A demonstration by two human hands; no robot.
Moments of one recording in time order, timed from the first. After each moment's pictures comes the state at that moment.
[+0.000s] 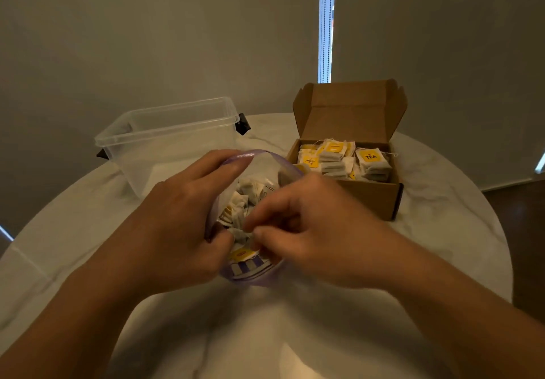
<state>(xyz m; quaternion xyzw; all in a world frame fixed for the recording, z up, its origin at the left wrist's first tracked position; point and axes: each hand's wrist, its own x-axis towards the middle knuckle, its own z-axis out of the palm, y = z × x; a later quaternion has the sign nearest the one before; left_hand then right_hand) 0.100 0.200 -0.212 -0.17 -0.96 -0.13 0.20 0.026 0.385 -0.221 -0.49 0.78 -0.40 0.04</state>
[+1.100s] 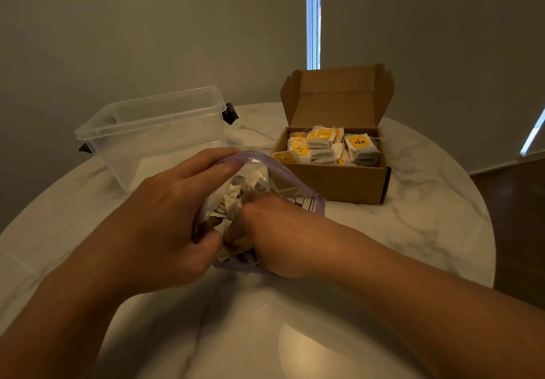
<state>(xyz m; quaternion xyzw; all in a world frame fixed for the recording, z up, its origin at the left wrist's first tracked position) 0.101 0.200 -0.214 -0.21 -0.96 -0.13 0.17 0.014 0.343 -0.254 -0.53 0.84 -0.12 0.00</state>
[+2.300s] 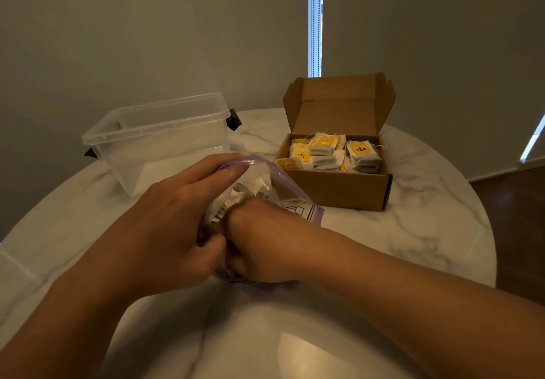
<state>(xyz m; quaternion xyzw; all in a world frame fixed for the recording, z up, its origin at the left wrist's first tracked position) 0.100 0.199 -0.213 -0.20 -0.96 -0.12 0.18 0.018 0.332 -0.256 -0.57 0.80 -0.19 -0.04</state>
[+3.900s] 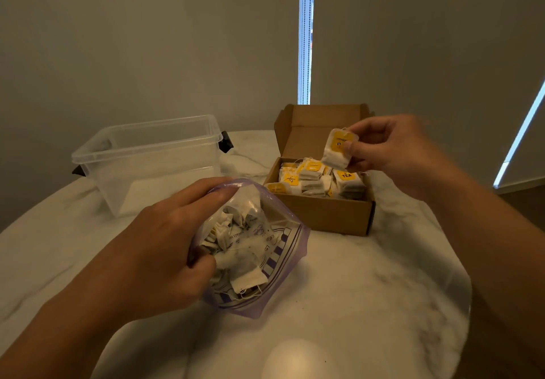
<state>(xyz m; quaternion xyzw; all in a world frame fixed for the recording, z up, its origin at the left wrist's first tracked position) 0.097 0.195 -0.221 -0.18 -0.95 -0.14 0.20 -0.078 0.458 -0.188 -0.21 0.76 -0.61 -0.04</state>
